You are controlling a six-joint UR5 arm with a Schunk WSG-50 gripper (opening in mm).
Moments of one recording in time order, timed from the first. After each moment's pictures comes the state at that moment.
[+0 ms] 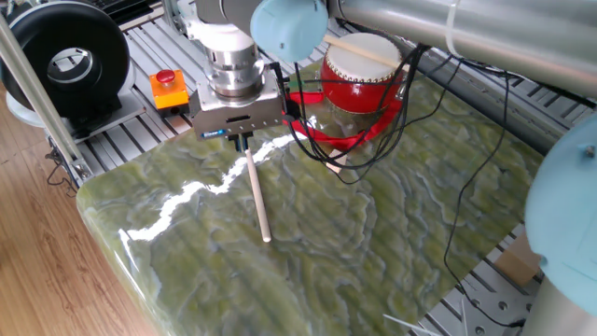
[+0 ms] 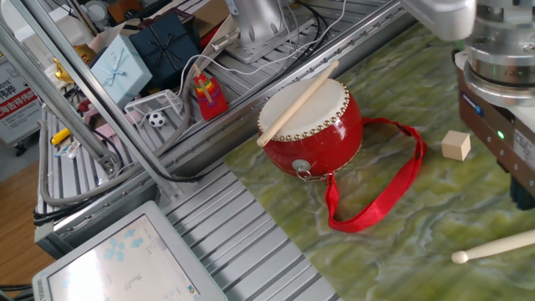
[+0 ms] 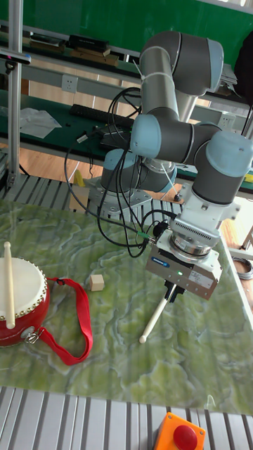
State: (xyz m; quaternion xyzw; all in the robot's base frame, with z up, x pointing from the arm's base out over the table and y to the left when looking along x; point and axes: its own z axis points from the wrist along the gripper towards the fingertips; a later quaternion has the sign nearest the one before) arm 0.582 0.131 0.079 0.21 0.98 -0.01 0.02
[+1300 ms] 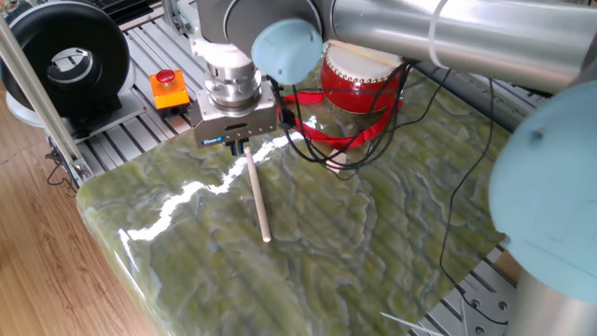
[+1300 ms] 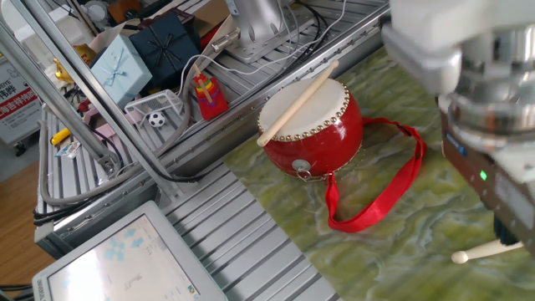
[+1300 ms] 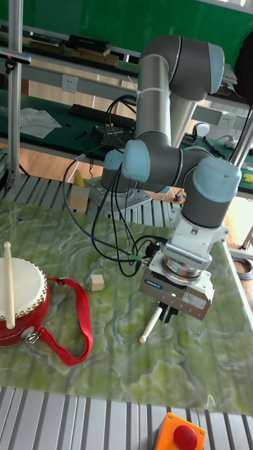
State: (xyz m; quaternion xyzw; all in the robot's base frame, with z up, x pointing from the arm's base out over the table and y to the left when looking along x) arm 0.603 0.134 0.036 0.21 0.98 0.01 0.02
